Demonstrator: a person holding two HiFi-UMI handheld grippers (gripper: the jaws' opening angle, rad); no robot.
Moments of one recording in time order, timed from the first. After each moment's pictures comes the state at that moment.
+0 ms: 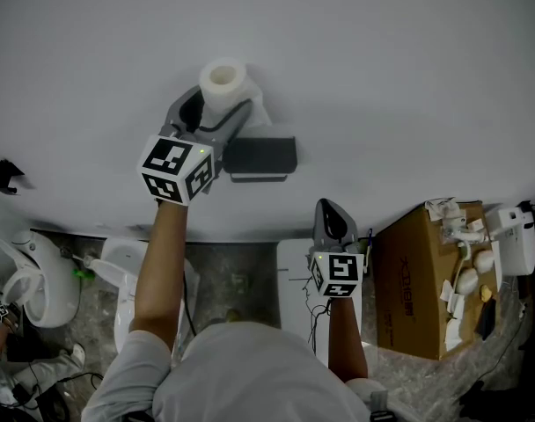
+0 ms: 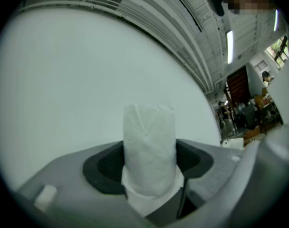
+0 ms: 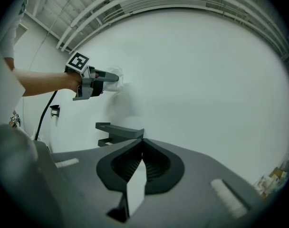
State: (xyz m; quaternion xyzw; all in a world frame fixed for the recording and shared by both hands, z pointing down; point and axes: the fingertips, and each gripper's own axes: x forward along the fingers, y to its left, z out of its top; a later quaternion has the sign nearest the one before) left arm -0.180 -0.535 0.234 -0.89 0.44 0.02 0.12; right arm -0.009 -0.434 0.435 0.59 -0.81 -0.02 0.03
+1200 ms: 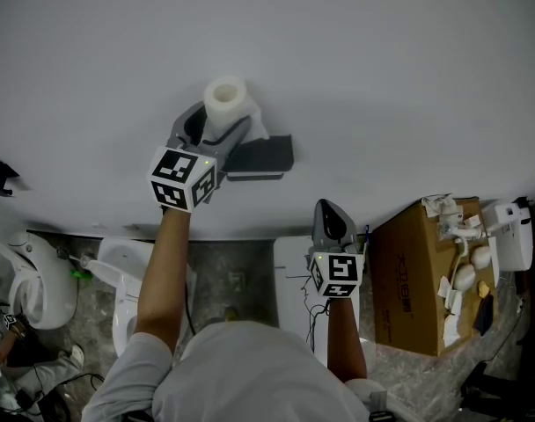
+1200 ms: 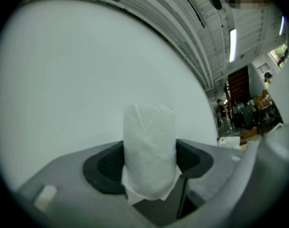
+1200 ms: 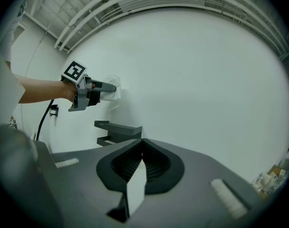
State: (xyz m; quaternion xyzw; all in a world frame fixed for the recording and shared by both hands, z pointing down) left arm -0.176 -0.547 0.286 -0.90 0.43 0.00 0.09; right arm -0.003 -0.435 0.441 0.59 -0.81 -0.01 0.04
